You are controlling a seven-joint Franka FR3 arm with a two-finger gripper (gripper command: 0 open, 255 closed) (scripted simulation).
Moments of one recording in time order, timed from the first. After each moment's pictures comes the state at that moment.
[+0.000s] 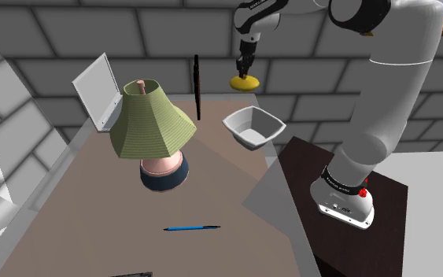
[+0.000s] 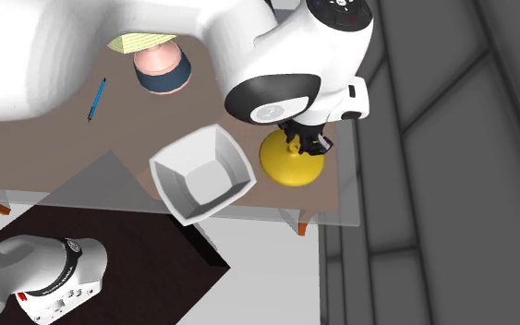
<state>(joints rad) -0.13 0.24 -0.29 -1.83 0.14 2.10 -0.48</state>
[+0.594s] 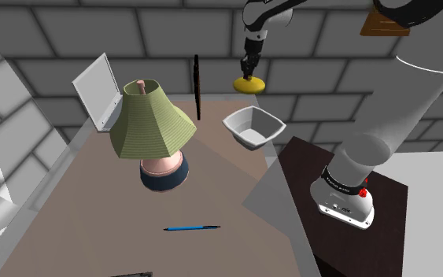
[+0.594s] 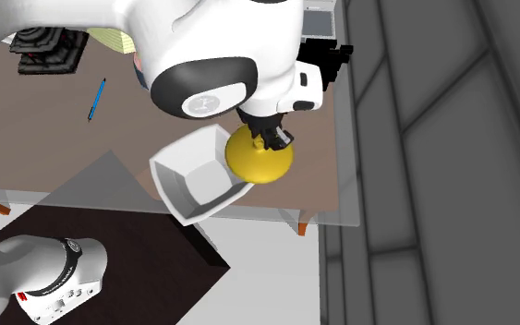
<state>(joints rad) -0.07 -0.01 -0.27 -2.07 0.06 2.10 -0.37</state>
